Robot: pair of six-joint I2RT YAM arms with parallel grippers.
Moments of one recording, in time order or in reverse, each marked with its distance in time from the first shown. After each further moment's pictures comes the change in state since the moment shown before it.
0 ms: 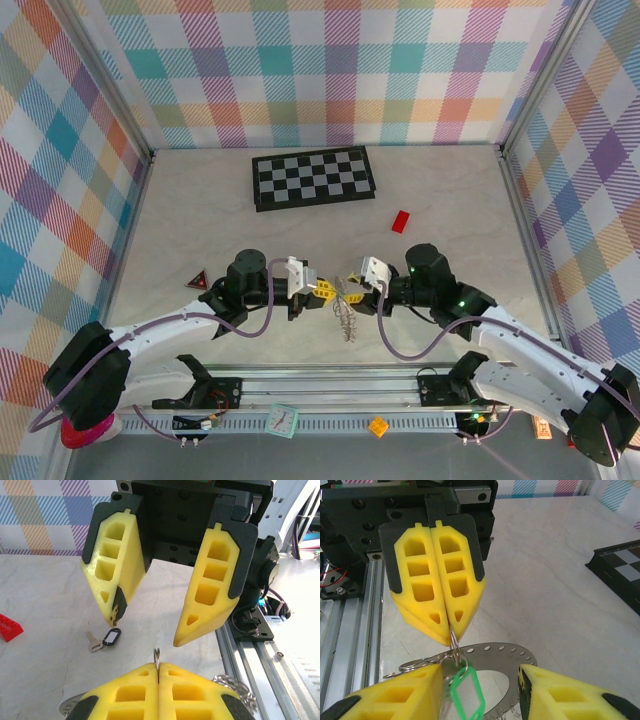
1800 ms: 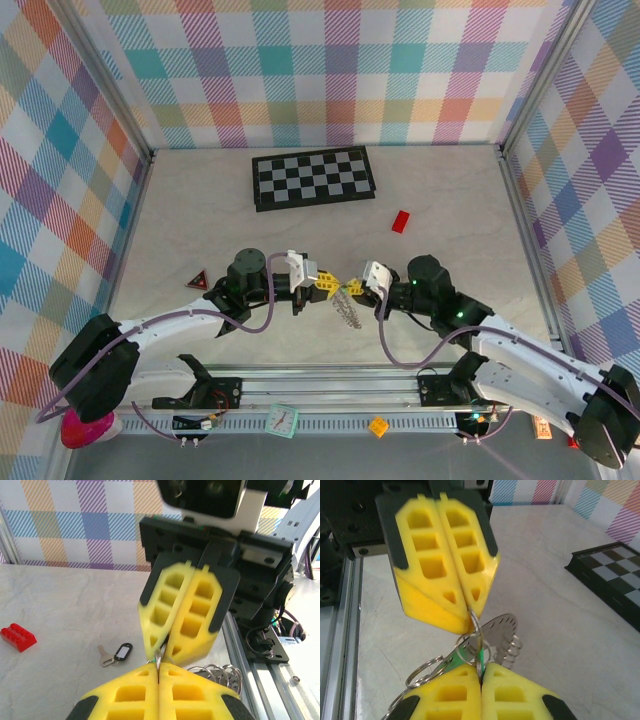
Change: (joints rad) left arm 0.000 0.050 -0.002 0.139 -0.037 -0.081; right arm 0.045 -0.062 -0.114 0.168 0.117 0.048
